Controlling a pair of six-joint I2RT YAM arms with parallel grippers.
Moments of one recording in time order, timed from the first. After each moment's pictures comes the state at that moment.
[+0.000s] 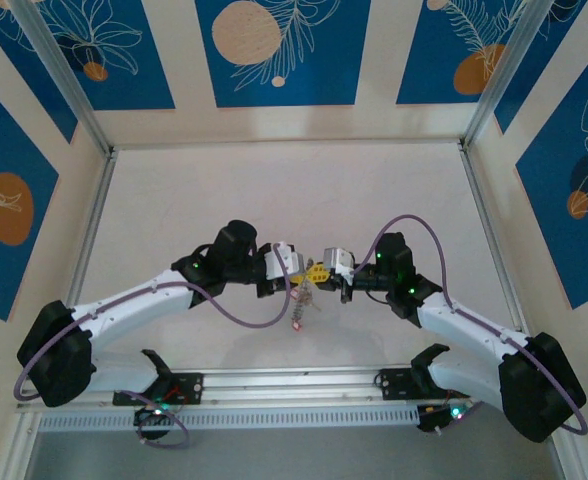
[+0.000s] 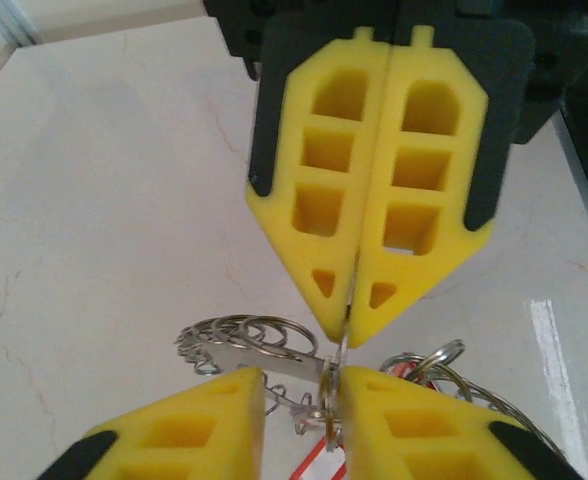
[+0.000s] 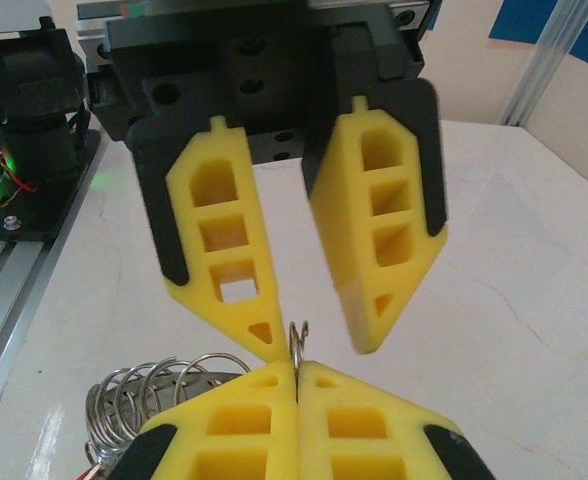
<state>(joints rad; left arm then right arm) -0.81 1.27 0.81 -0.11 0.47 0.52 0.55 1.04 0.44 0.25 -0.81 -0.44</state>
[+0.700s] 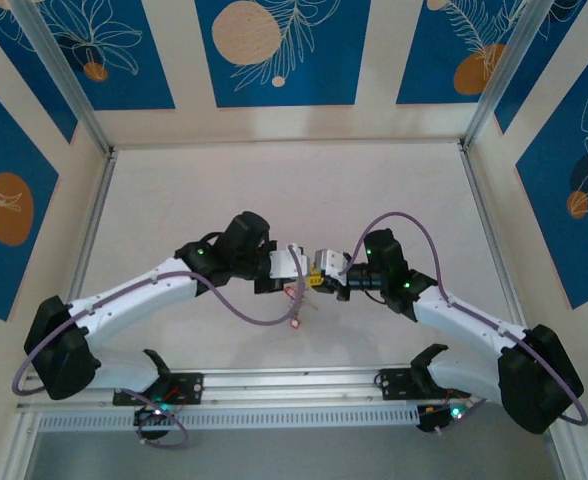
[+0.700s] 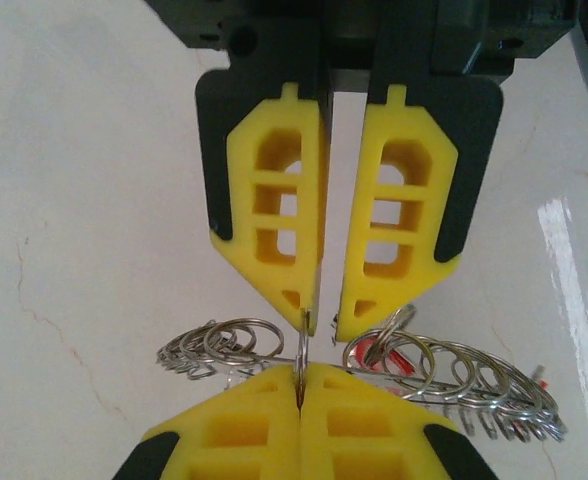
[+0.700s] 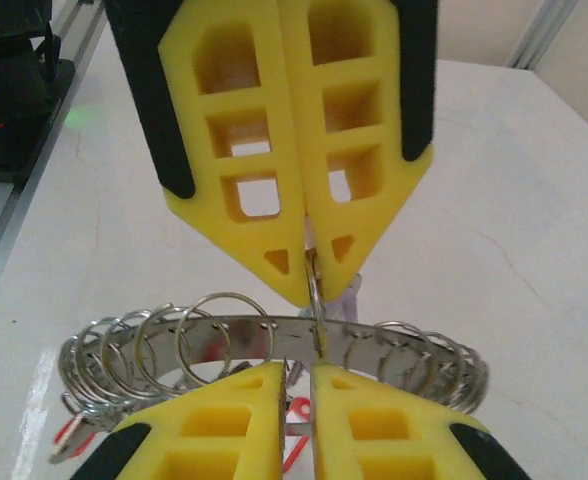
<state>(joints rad) -0.86 1.32 1.02 -0.46 0.33 0.69 0.59 1.09 0.51 0.08 -0.70 -0.55</state>
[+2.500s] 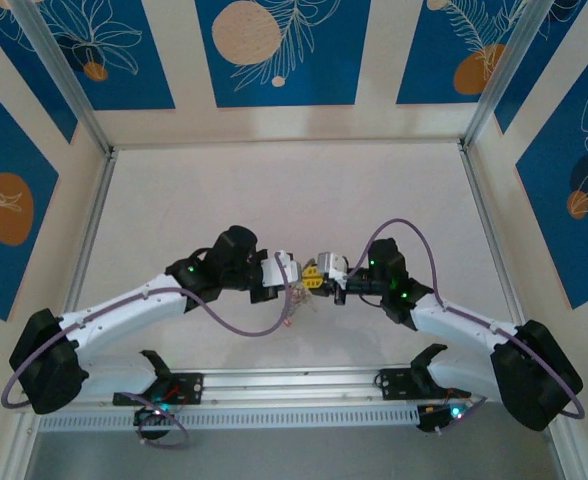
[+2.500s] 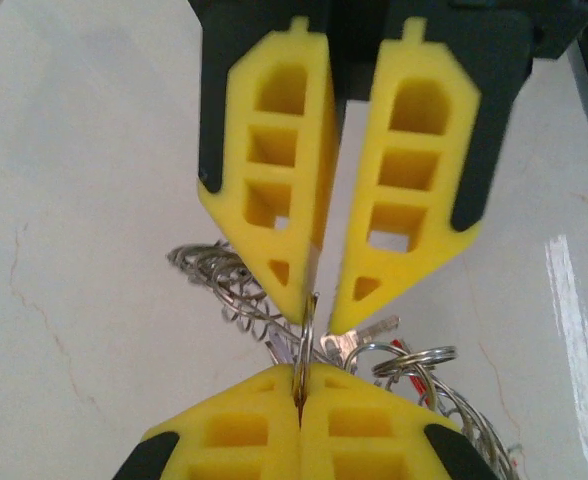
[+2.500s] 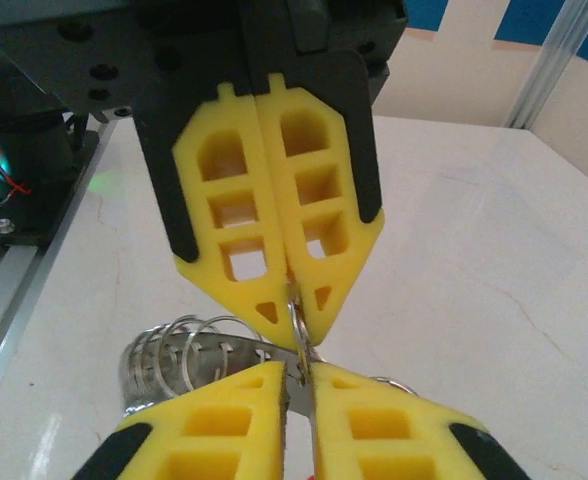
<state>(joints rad) -0.84 1.21 0.83 -0.29 0.34 0.58 0.62 1.09 0.41 0.36 -0.74 -0.41</state>
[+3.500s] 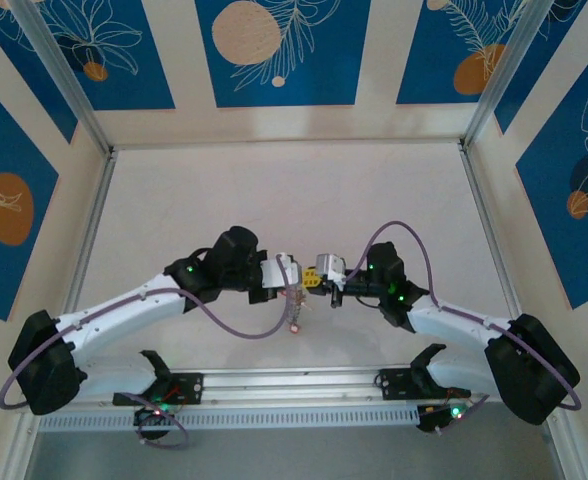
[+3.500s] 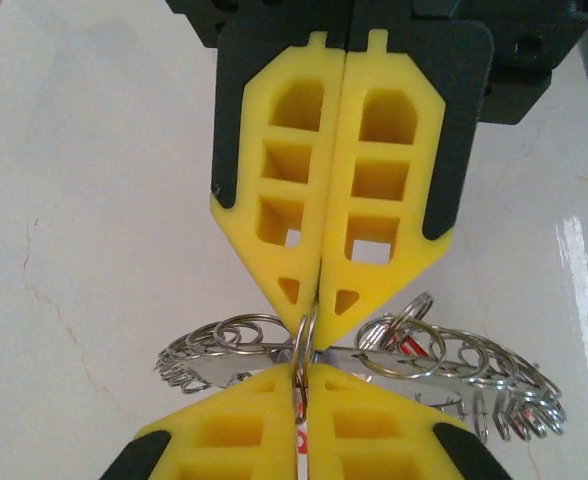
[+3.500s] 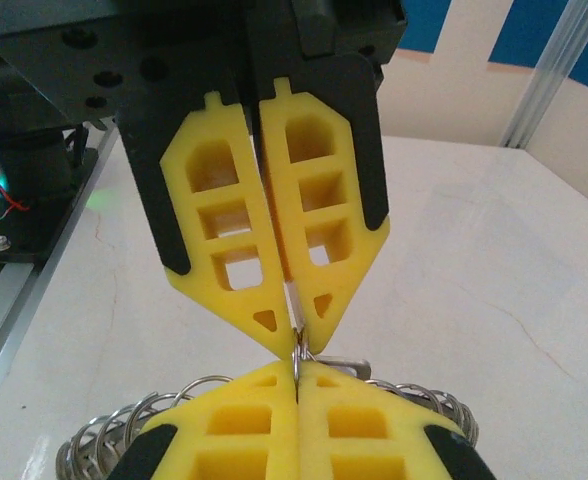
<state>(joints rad) -0.85 1.19 0.83 -0.29 0.32 0.60 0.63 1.13 0.36 0.55 -0.74 -0.34</state>
